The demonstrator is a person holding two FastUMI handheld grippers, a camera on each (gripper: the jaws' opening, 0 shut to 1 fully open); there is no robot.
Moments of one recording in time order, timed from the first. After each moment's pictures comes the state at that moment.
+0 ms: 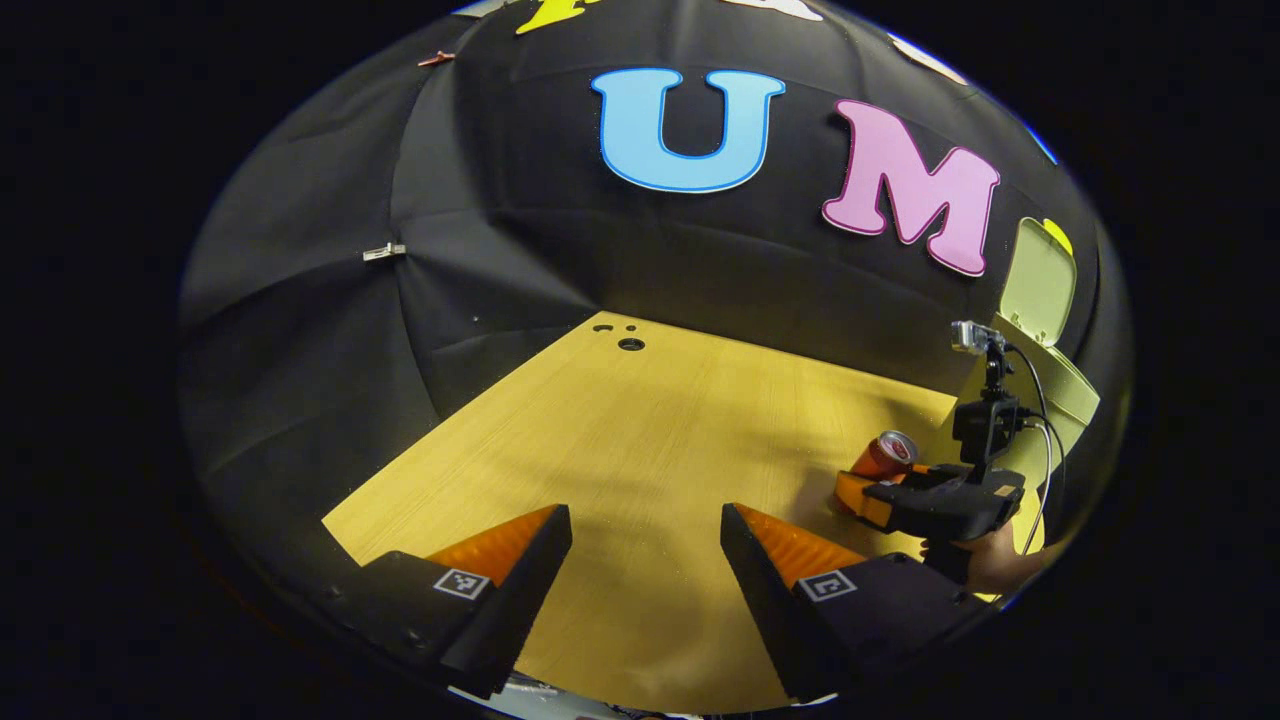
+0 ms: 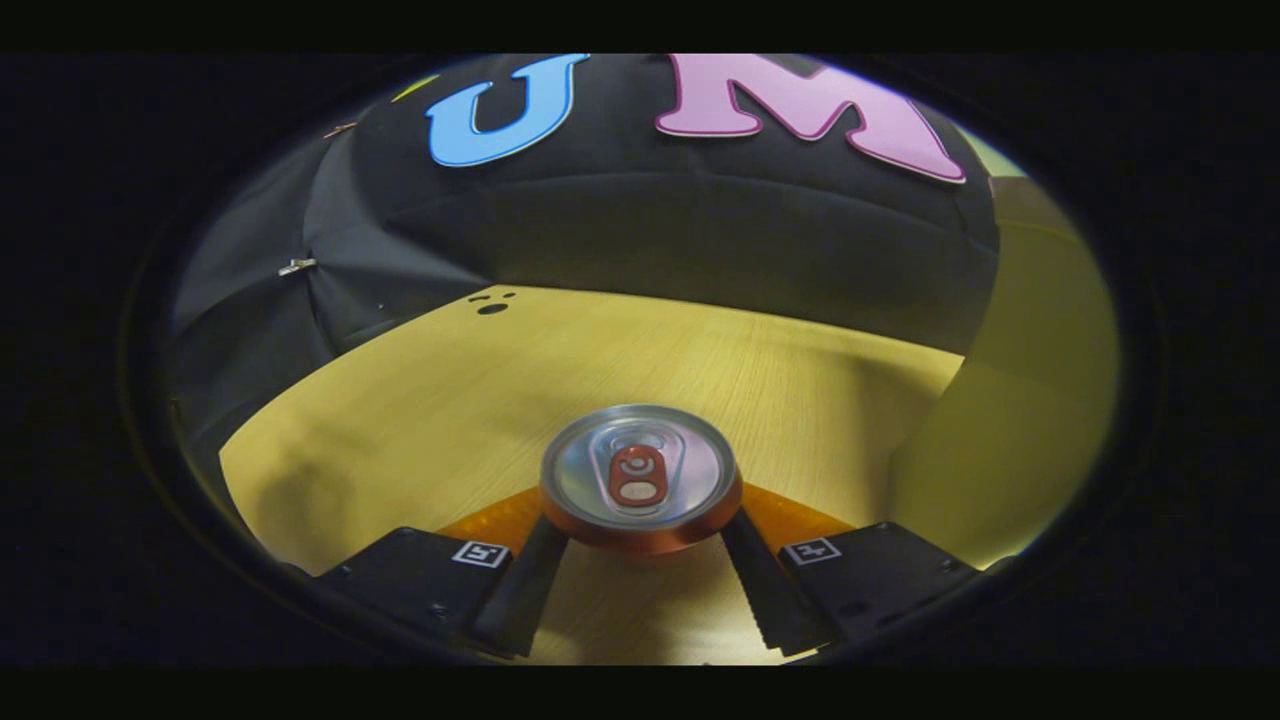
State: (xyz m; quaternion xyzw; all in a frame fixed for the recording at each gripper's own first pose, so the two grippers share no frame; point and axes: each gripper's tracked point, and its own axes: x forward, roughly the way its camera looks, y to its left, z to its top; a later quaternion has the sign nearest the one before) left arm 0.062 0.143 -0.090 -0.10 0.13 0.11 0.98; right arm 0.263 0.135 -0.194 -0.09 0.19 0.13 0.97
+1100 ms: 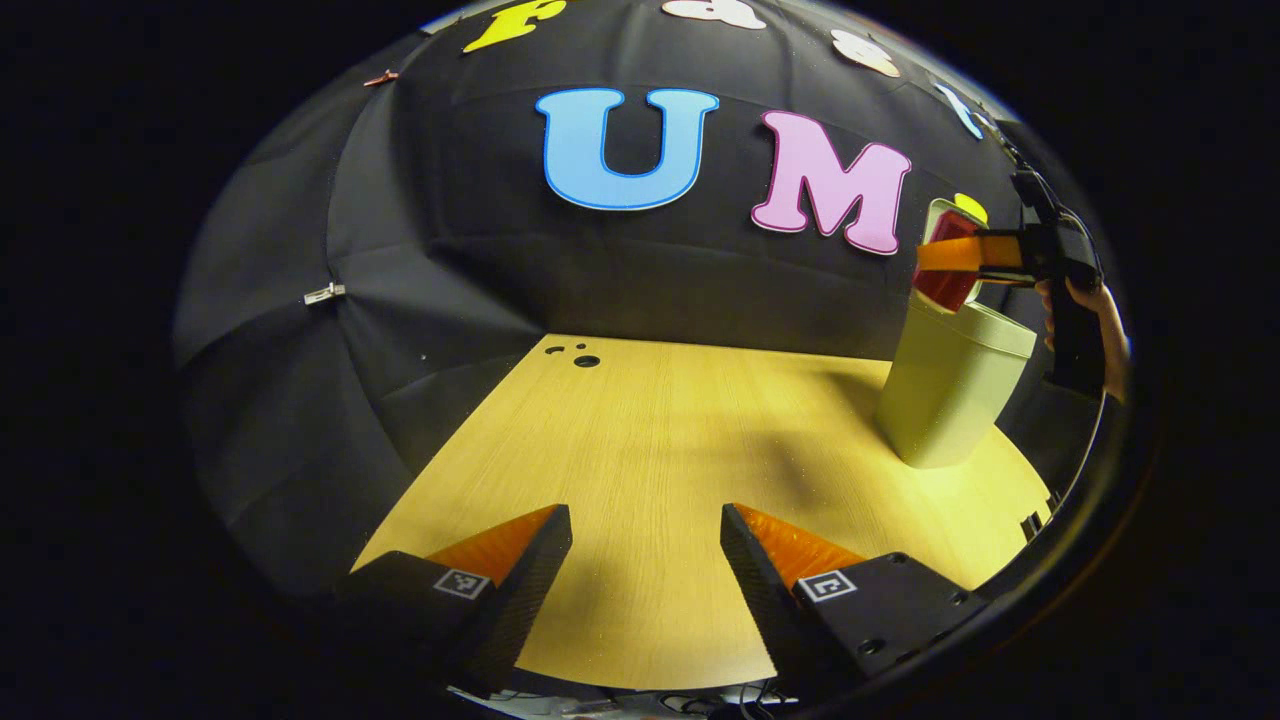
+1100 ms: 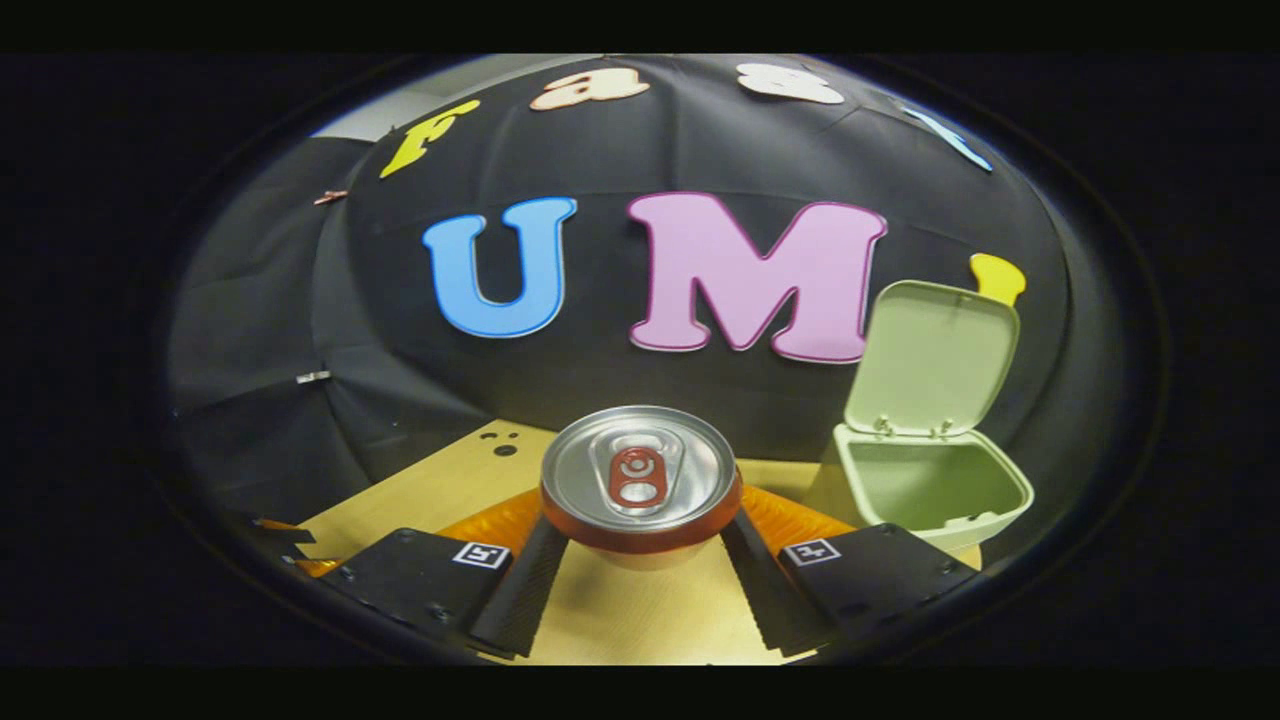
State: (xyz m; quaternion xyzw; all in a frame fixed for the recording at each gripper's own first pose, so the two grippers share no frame) left arm 0.027 0.186 -0.089 -0.02 0.10 0.00 1.00; right arm 0.158 0.118 0.077 -0.06 0.02 0.07 1.00
